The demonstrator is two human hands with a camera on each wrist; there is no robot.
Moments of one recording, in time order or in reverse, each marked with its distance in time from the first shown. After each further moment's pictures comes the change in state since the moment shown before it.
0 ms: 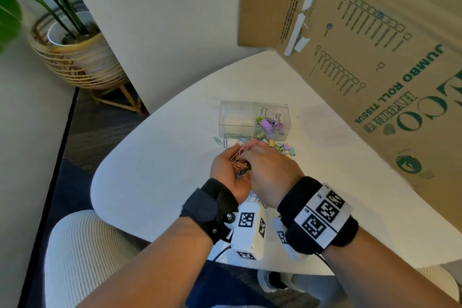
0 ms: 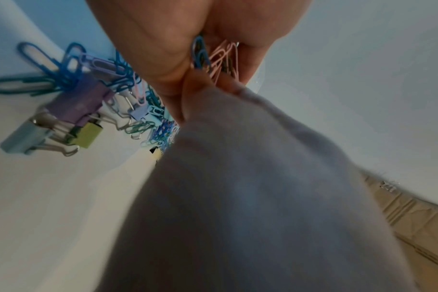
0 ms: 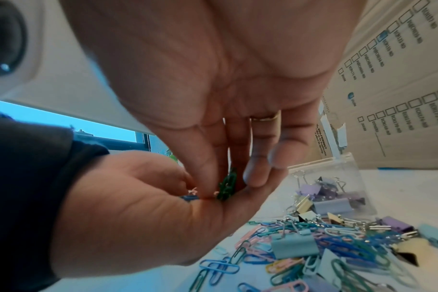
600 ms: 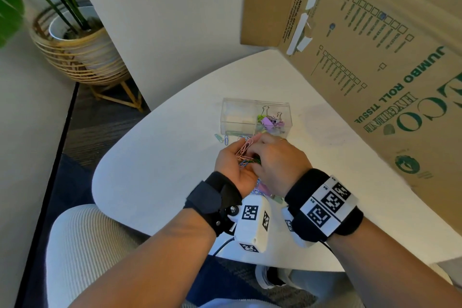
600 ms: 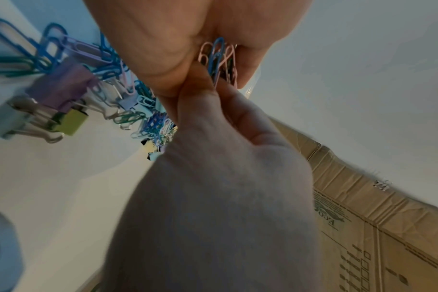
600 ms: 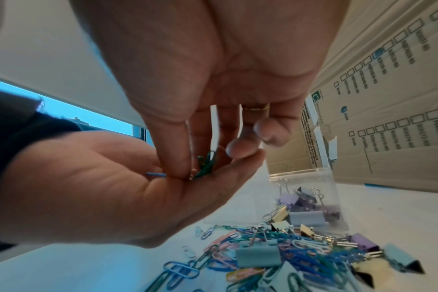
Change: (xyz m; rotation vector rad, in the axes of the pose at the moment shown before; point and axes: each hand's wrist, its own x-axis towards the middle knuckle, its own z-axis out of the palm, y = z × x) left_hand 0.000 -0.002 0.010 -0.049 0.049 -0.018; right_hand 0.002 0.014 -0.005 0.013 0.104 0.017
